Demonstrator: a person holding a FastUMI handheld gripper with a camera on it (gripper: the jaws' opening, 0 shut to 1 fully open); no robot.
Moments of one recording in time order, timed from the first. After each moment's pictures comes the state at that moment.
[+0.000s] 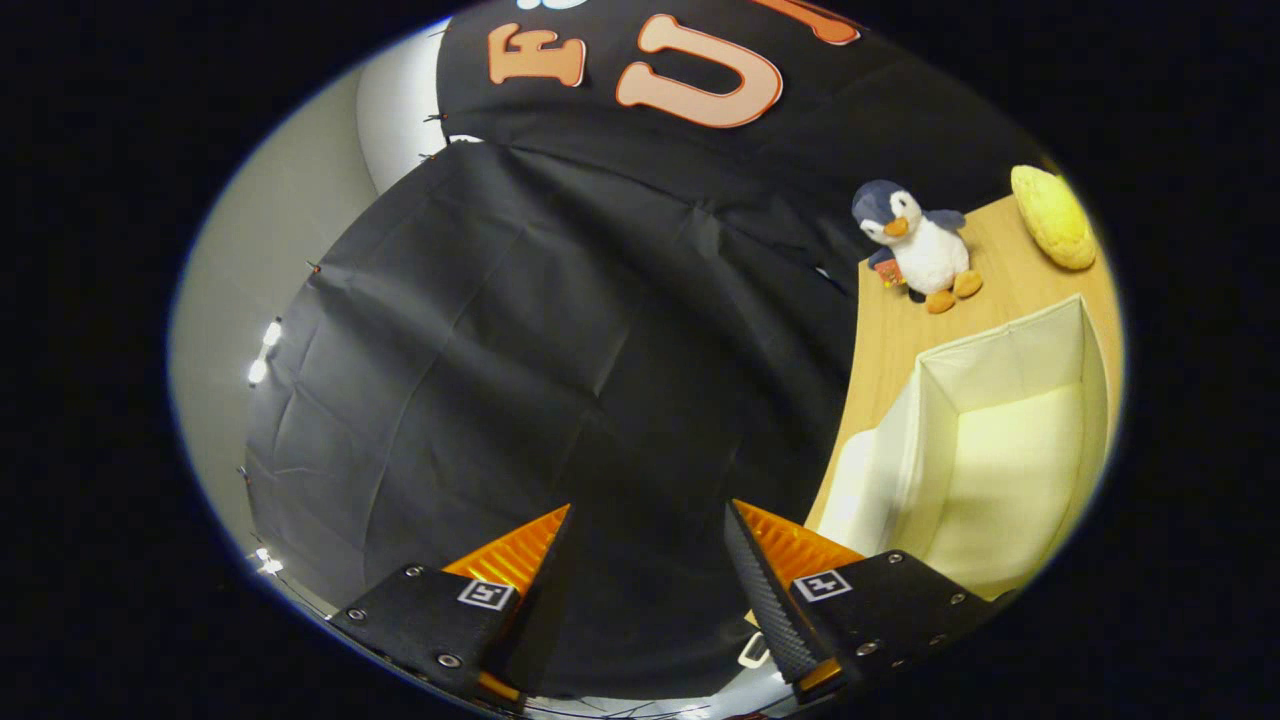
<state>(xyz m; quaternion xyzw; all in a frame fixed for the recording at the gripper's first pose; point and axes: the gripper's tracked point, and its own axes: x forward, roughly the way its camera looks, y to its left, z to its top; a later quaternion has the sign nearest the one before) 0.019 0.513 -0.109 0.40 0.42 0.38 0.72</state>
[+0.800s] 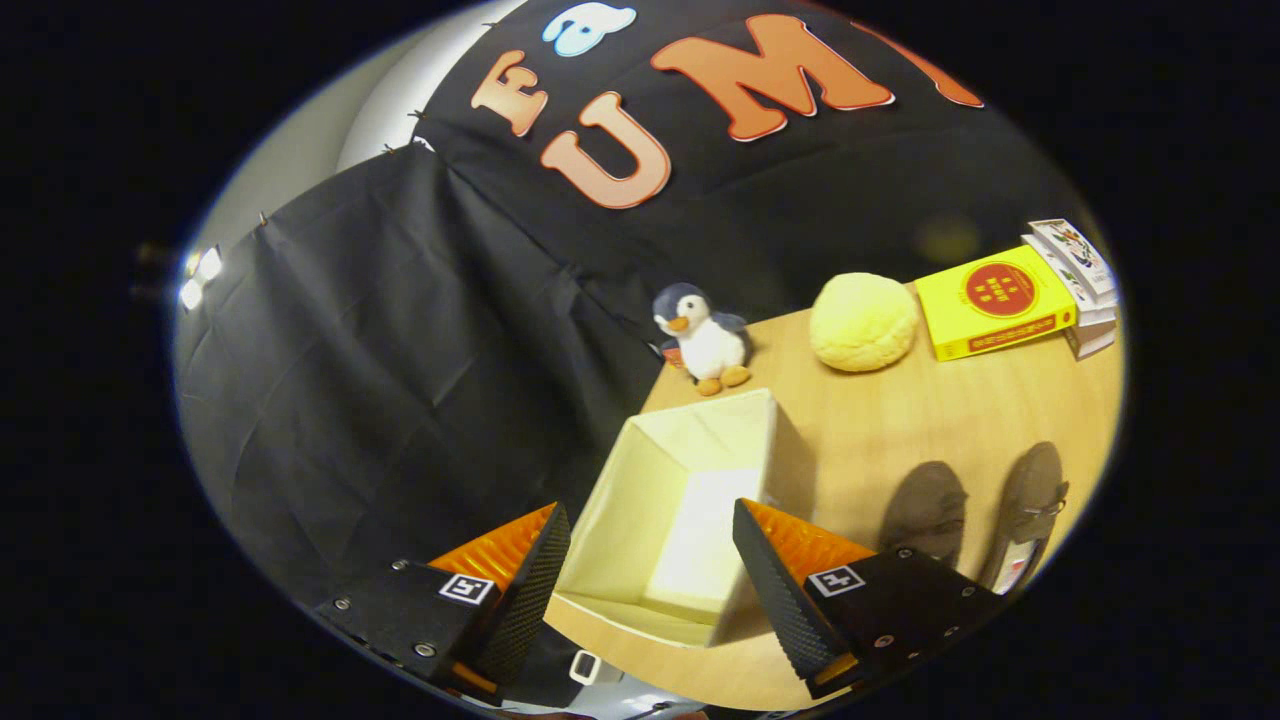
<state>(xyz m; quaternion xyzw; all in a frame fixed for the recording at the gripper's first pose) 0.001 0.282 -0.211 0.25 0.41 0.21 0.85</state>
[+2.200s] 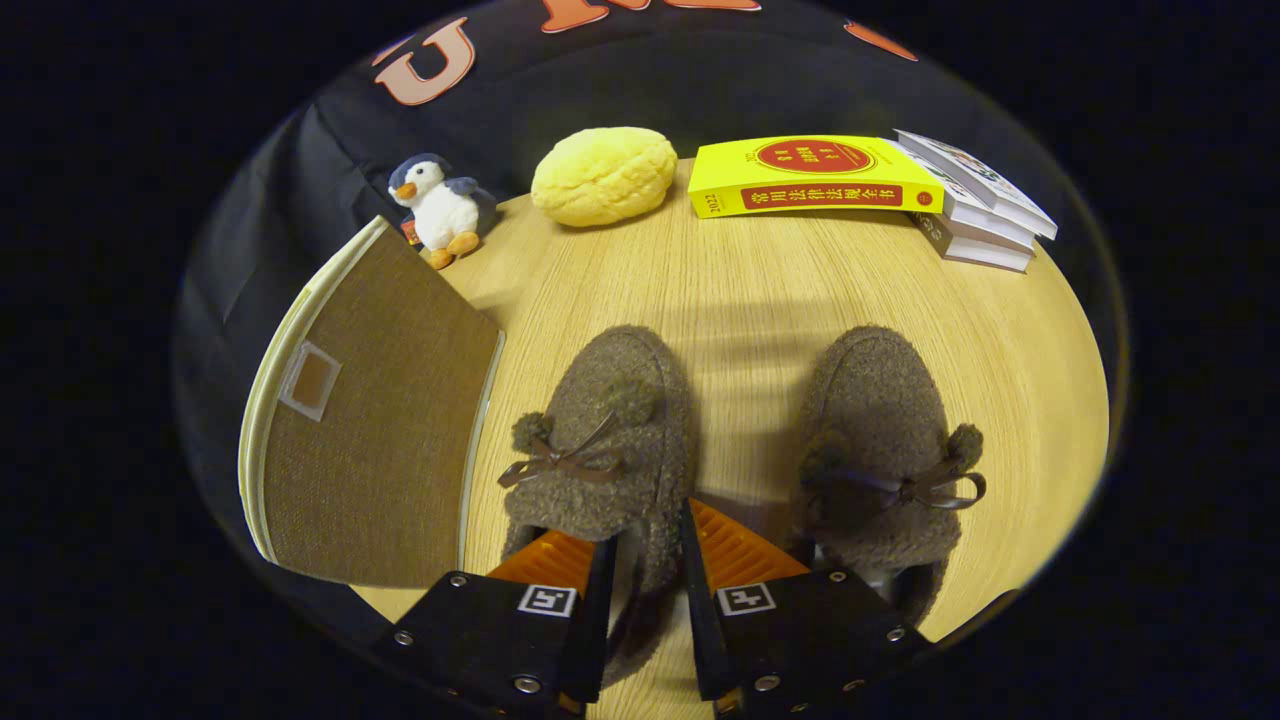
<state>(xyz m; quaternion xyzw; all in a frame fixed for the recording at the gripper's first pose) -0.029 0.136 -0.421 0.11 0.57 0.05 0.81</state>
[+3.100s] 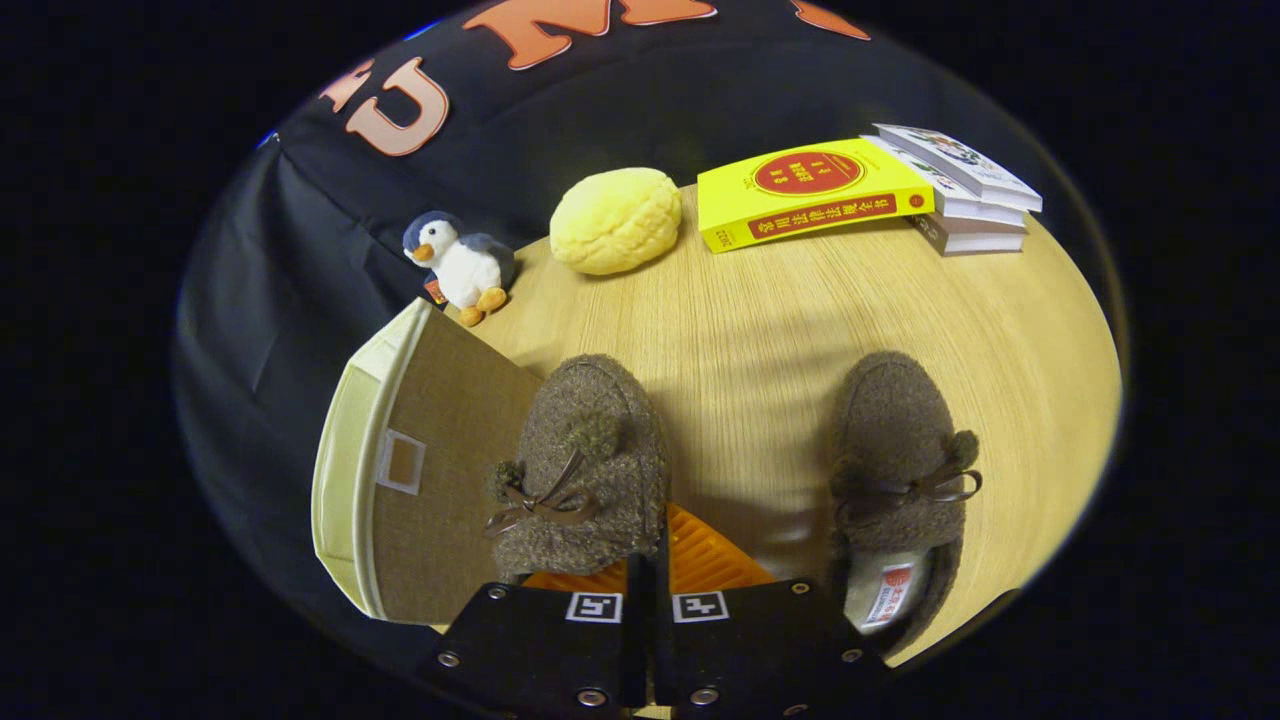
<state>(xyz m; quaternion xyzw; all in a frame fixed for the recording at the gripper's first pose) -0.013 0.162 -0.358 0.19 0.55 0.04 0.81</state>
